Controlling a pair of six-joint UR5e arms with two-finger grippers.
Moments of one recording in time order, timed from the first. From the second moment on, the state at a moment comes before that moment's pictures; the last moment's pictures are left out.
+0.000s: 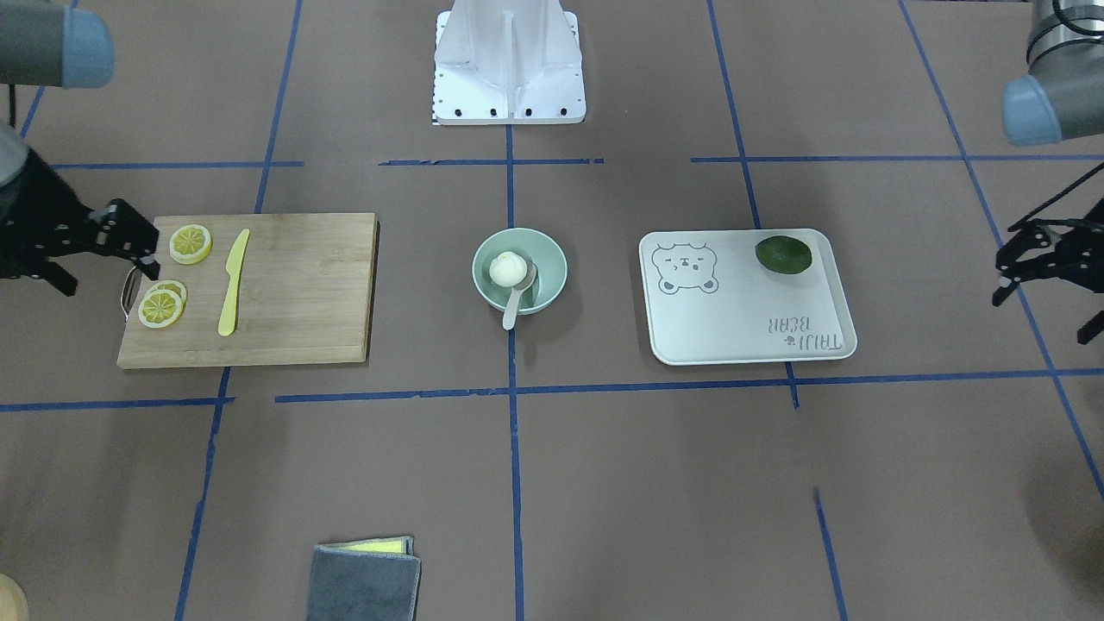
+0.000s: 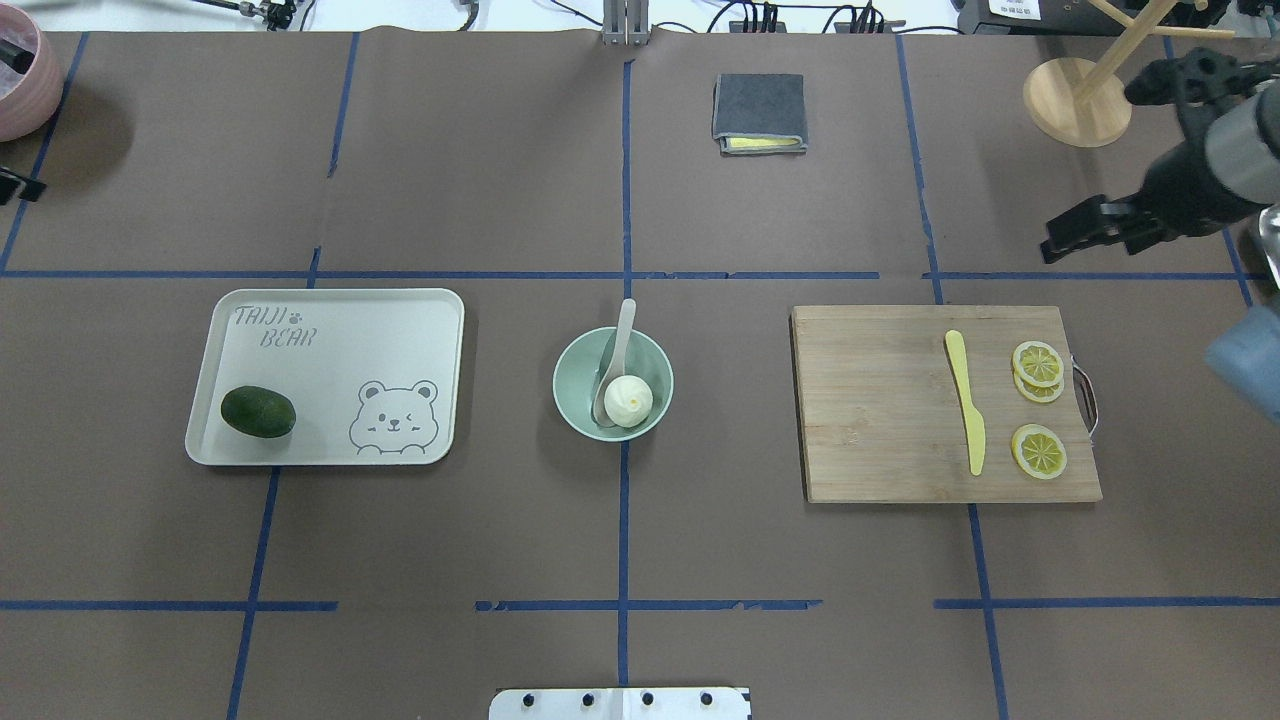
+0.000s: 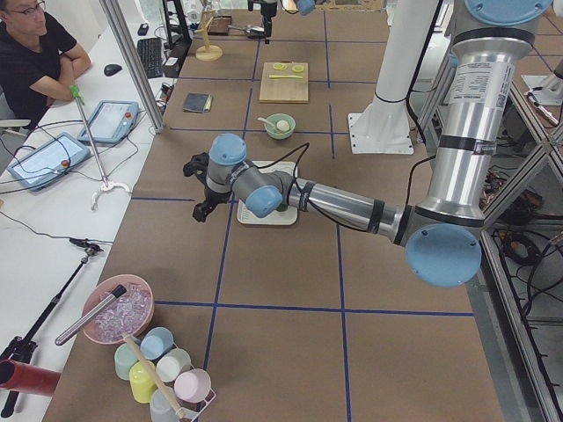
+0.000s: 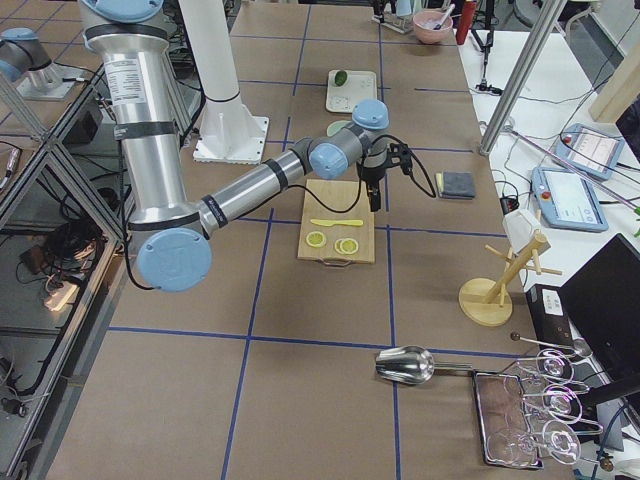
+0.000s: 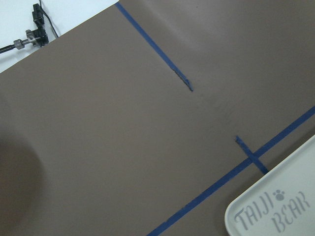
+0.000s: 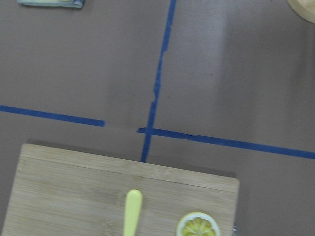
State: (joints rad) left arm -1.33 -1.70 -1.62 -2.05 -2.26 0.03; right arm 1.12 -1.45 1.92 -1.45 2.25 0.57
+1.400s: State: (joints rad) left arm -1.57 -1.59 -1.66 -1.64 -2.31 0.30; right arm 1.42 -1.62 1.81 -1.49 2.31 0.05
